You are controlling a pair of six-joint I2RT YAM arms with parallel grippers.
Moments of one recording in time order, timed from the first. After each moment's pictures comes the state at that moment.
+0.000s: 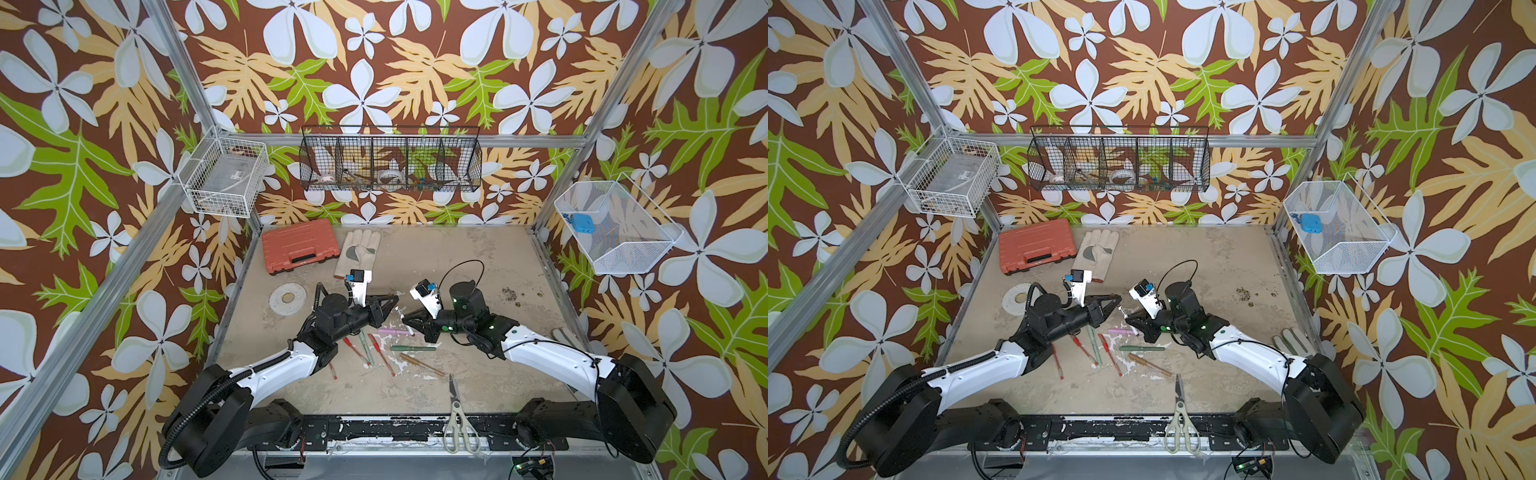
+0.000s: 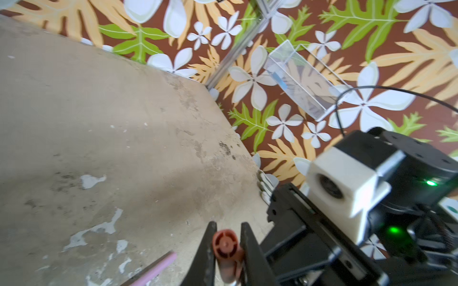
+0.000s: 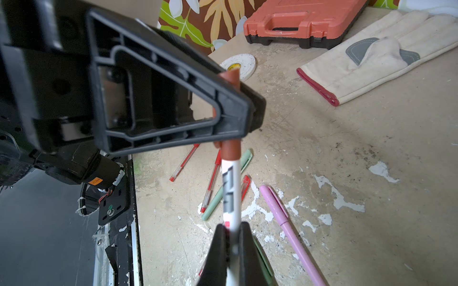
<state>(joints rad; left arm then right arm) -0.60 1.24 0.50 0.64 0.35 -0.70 0.66 1.32 0.73 0.07 -0.53 0.09</state>
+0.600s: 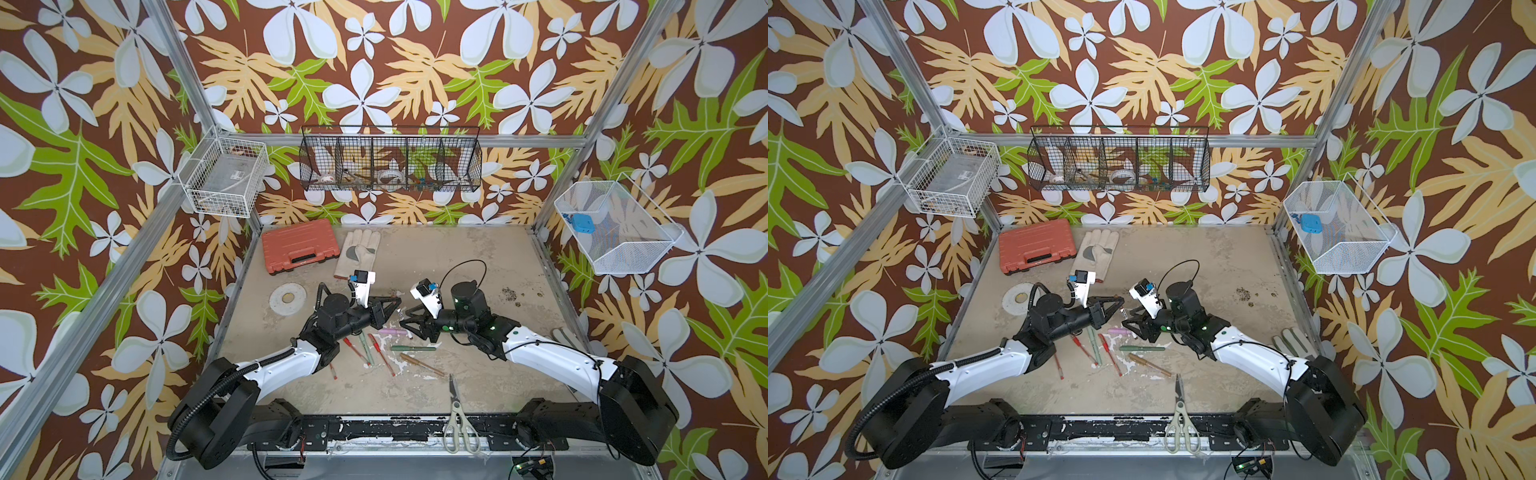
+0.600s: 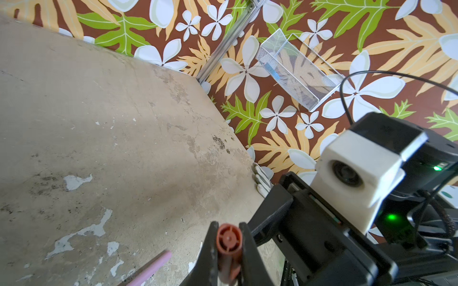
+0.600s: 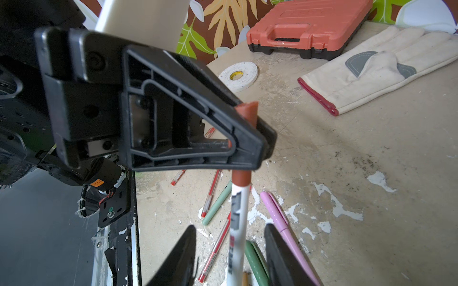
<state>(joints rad) -0.59 1.29 0.50 0.70 0.43 -0.70 0.66 1.31 0.72 0.10 -0.54 0.08</state>
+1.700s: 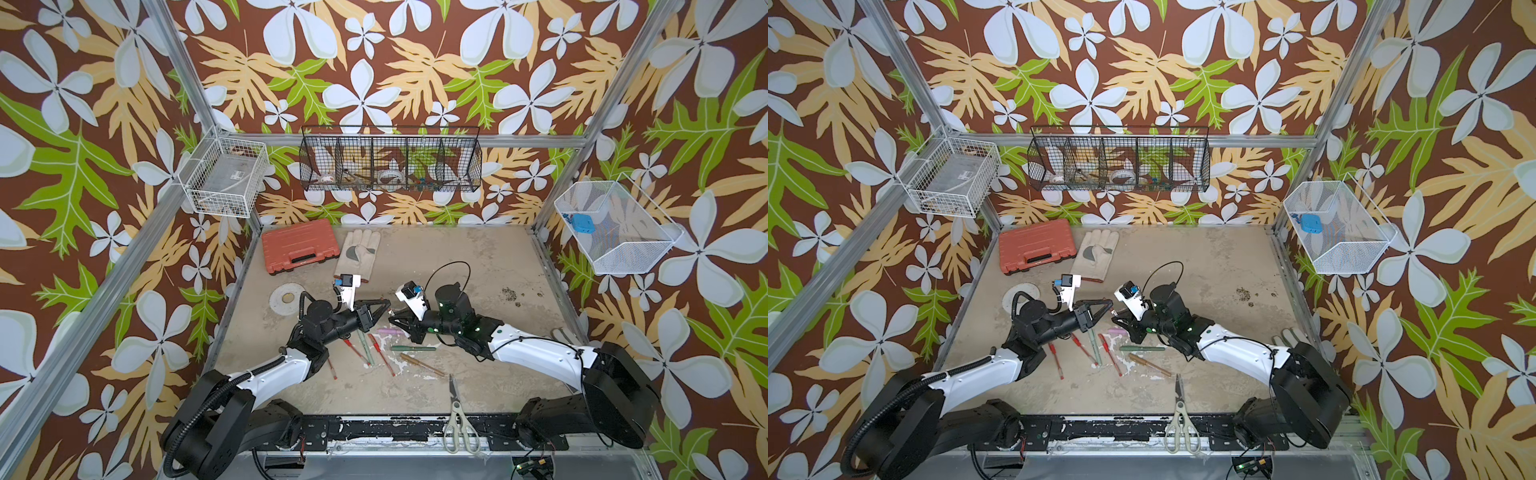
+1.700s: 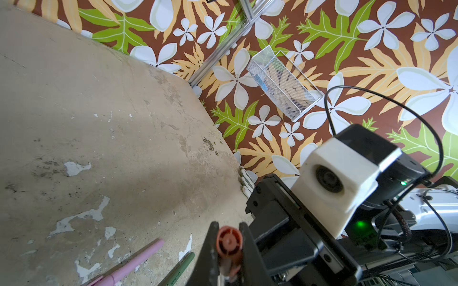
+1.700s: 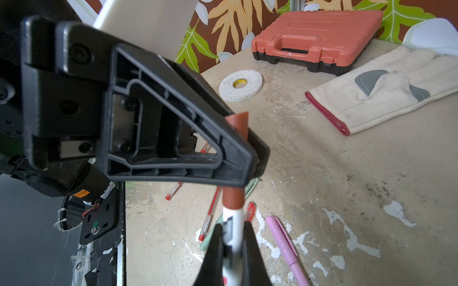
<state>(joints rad) -0.47 1.20 0.38 0.79 0.51 -0.81 0.77 1.41 0.77 0.17 -0.42 0.06</state>
